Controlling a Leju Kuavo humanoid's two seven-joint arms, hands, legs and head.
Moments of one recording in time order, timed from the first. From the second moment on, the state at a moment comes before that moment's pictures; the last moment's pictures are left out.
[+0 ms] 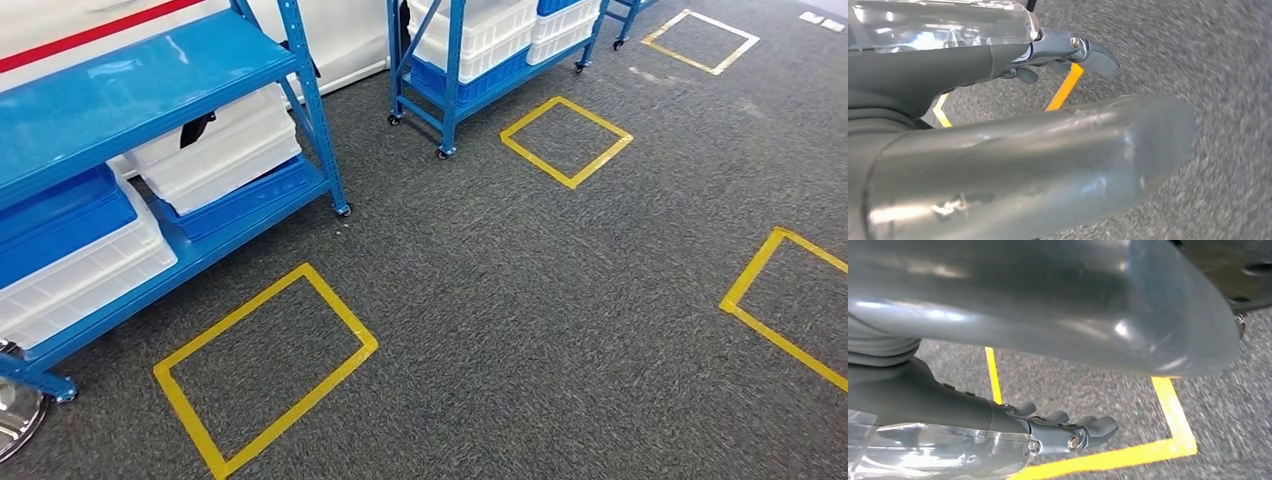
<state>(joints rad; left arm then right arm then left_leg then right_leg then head) -0.11 -0.29 1.47 -0.25 -0.18 0.47 -0.39 0.05 0.24 -1.27 -0.40 1.57 -0.03 -0.23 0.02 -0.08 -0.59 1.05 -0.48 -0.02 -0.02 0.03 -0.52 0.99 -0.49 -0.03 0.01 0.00</state>
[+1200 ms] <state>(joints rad) -0.12 -0.29 1.48 -0.25 -0.09 0.47 -0.44 0.06 0.28 -1.32 -0.49 1.57 0.05 -0.24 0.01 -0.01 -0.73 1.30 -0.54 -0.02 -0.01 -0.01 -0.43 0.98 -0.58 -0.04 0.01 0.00</state>
